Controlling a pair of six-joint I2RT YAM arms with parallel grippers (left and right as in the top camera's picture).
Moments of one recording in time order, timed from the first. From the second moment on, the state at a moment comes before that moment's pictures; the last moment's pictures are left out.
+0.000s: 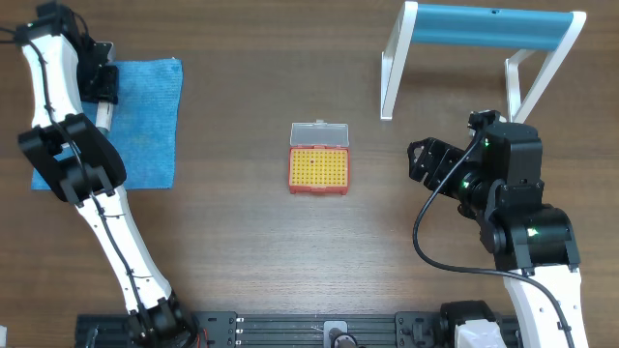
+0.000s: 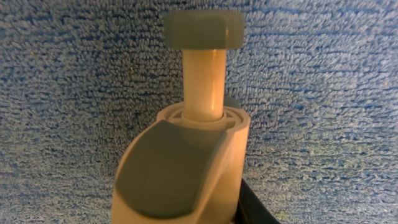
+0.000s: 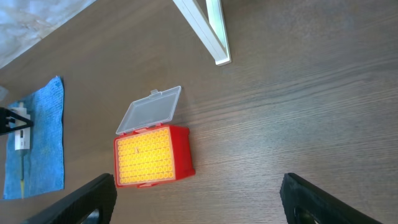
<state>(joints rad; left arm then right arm) 0.41 2.65 2.48 -1.31 -0.02 0.37 0.07 0.96 0.98 -0.83 -0.23 0.50</state>
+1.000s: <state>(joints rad) 0.39 1.55 2.41 -1.69 0.18 0.14 0.07 0.38 0.95 -0.90 0.08 0.13</state>
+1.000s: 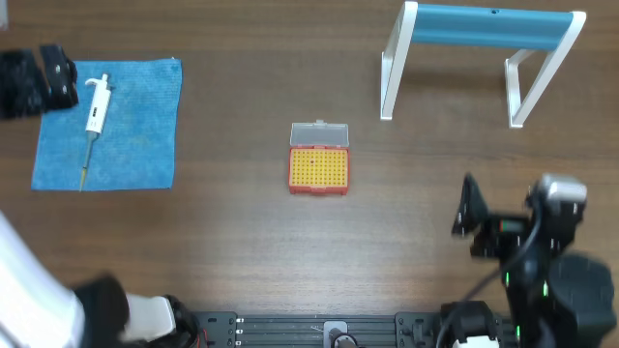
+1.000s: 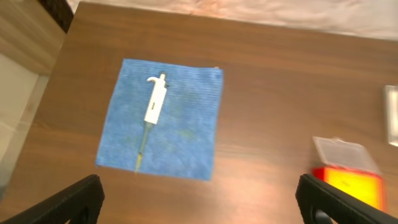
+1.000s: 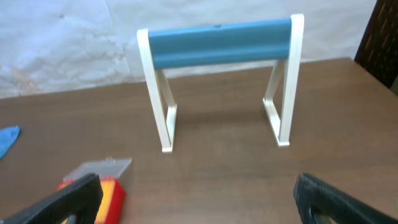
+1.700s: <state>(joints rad) 0.39 0.35 1.37 -1.65 0.26 0.12 0.07 0.13 0.85 -1.18 0.07 0.43</state>
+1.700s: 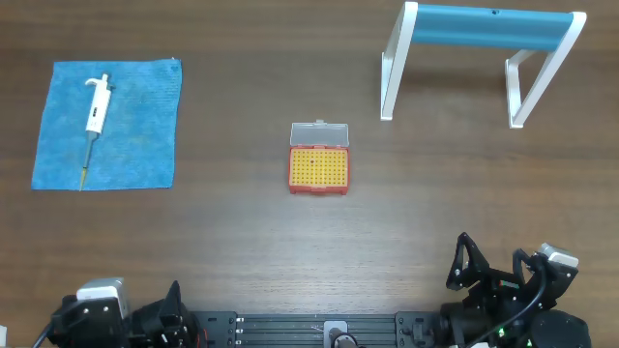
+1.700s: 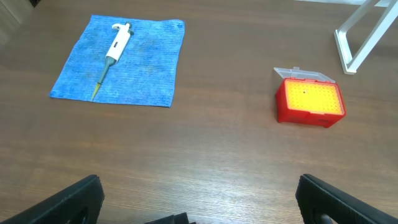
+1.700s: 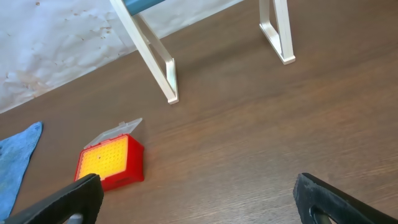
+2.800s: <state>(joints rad) -0.01 0.01 0.01 -0.07 0.10 -0.14 0.07 0.13 0.85 -1.18 0.07 0.45</state>
